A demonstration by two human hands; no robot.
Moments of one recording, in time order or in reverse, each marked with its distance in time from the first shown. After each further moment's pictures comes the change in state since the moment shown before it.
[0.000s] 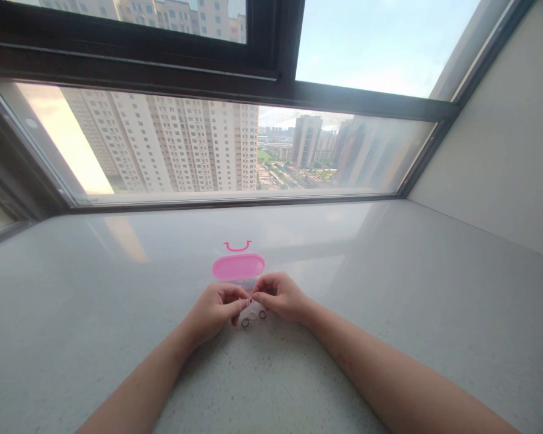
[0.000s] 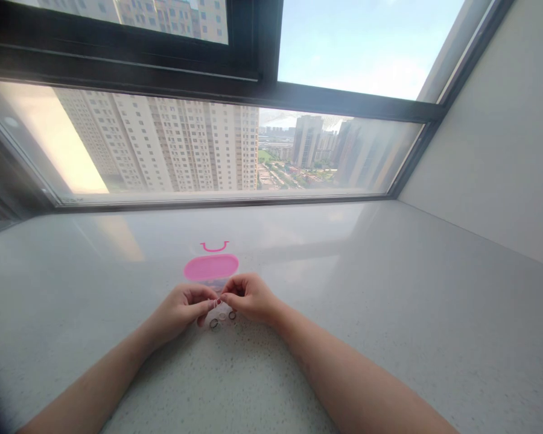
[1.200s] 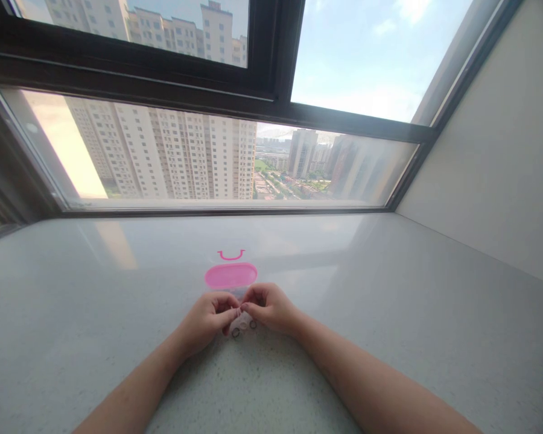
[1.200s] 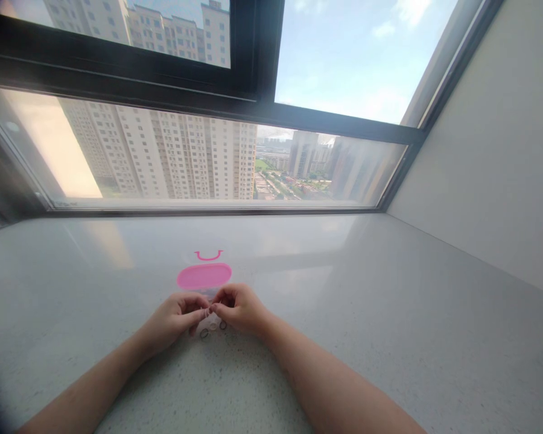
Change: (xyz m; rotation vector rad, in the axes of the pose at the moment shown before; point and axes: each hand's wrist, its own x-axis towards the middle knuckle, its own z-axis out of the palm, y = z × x) left_hand 0.002 0.001 0.003 0.002 0.018 0.027; right_hand 0.003 0.005 0.002 -0.153 0.039 -0.039
